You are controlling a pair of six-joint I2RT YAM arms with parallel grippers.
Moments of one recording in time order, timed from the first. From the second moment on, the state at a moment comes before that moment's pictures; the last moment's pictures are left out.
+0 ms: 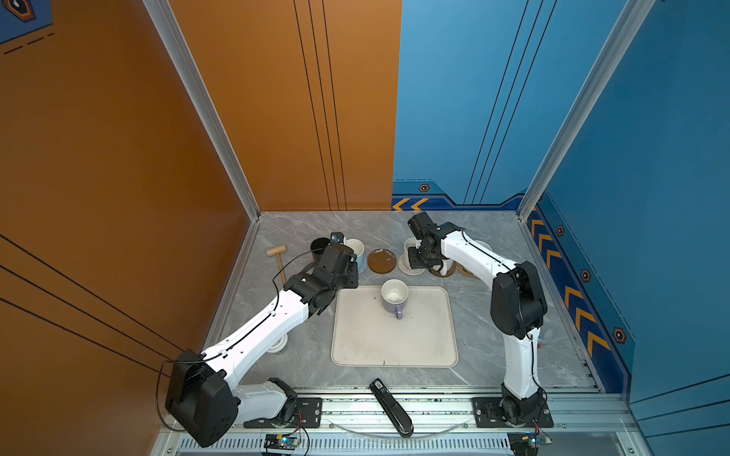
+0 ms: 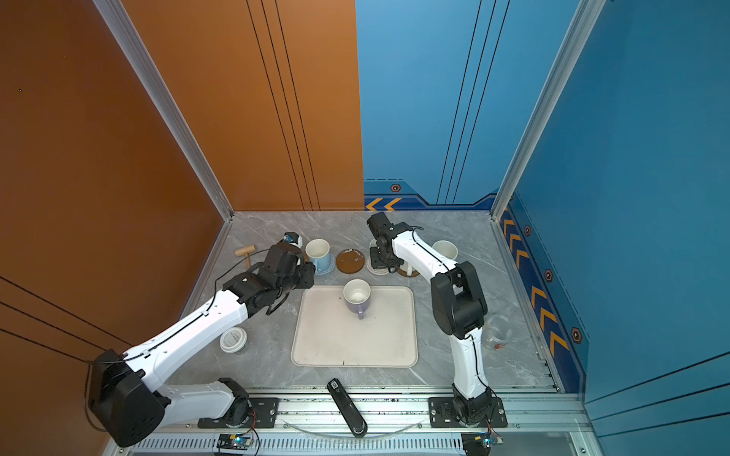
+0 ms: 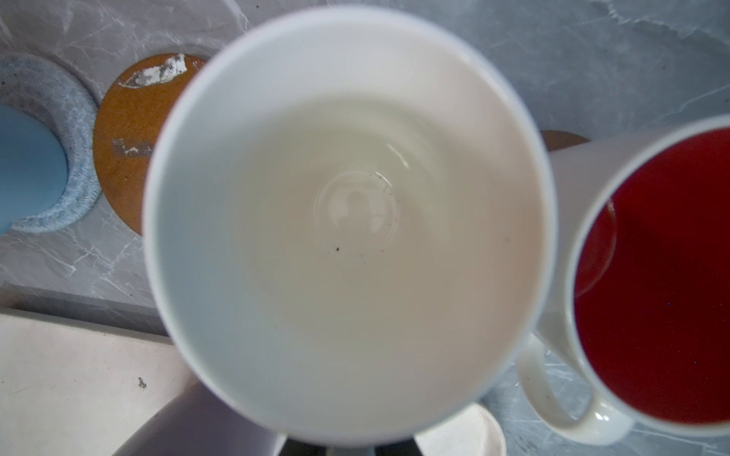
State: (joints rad) left arm -0.57 1.27 1.04 -0.50 -0.26 -0.45; right arm 0.49 2.06 1.75 -0.90 0.07 0.36
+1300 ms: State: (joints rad) left arm -0.57 1.28 1.04 -0.50 -0.26 -0.45; right arm 0.49 2.09 1.76 -0.89 0.07 0.35
